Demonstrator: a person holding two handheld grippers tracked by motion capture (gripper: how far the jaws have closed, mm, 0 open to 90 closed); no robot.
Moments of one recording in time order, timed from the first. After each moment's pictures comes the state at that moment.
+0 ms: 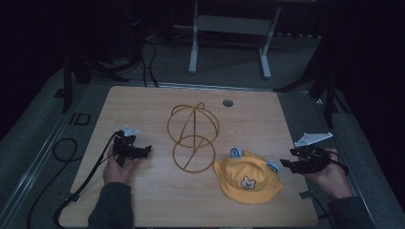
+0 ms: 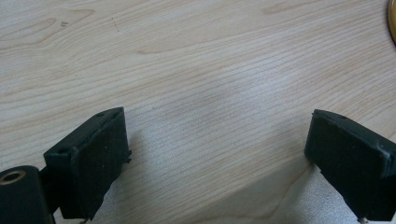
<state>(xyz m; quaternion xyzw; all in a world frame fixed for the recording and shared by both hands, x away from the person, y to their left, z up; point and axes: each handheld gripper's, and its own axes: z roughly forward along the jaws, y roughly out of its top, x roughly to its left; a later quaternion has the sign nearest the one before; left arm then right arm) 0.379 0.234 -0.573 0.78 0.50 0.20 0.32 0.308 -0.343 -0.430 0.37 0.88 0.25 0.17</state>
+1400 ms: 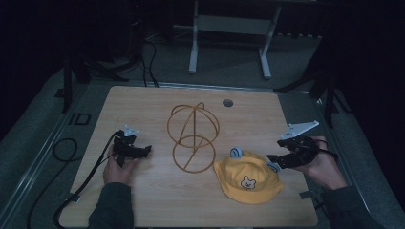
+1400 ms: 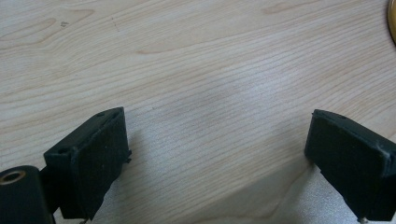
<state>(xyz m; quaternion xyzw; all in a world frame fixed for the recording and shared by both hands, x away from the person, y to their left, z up) 0.379 0.234 -0.573 0.78 0.50 0.20 0.32 0.311 -0.295 -0.392 0.30 0.91 0.25 0.16</state>
